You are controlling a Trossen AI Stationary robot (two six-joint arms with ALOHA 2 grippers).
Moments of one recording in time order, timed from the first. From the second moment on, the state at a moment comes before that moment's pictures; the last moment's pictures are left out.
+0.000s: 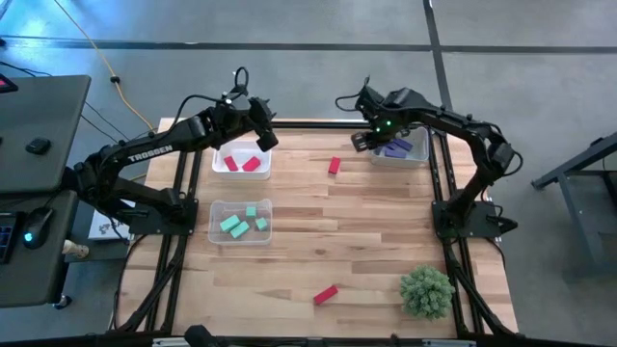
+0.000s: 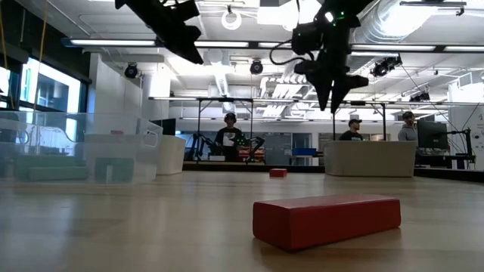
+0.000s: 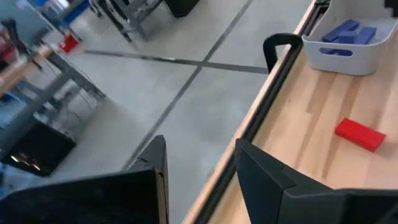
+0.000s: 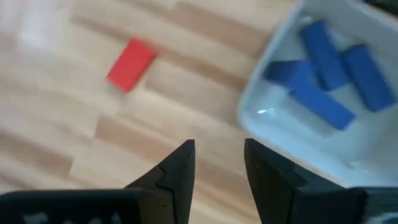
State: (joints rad) left arm 0.61 1.27 1.10 -0.30 -0.35 0.35; right arm -0.63 1.67 1.49 -1.21 -0.02 0.54
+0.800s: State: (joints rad) left arm 0.27 1.27 1.10 -0.56 -0.34 -0.24; right arm -0.19 1.67 1.49 -1.13 -0.09 0.23
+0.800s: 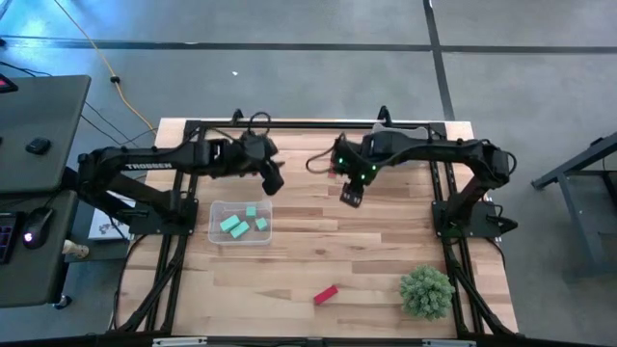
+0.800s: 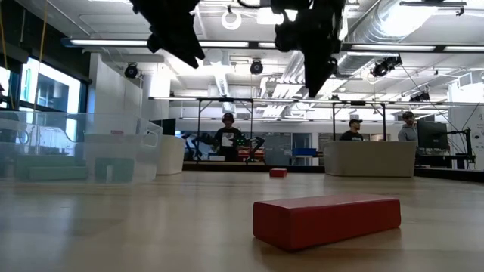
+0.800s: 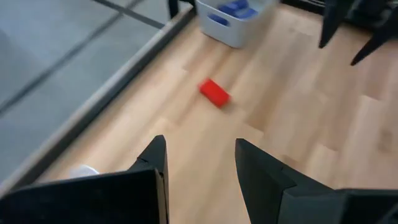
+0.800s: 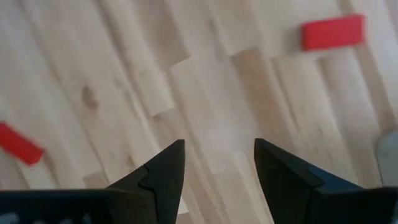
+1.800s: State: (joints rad) left arm -0.23 1.27 1.10 -0.58 -0.32 -0.99; right arm 0.29 1.67 1.49 -0.81 -0.09 -0.01
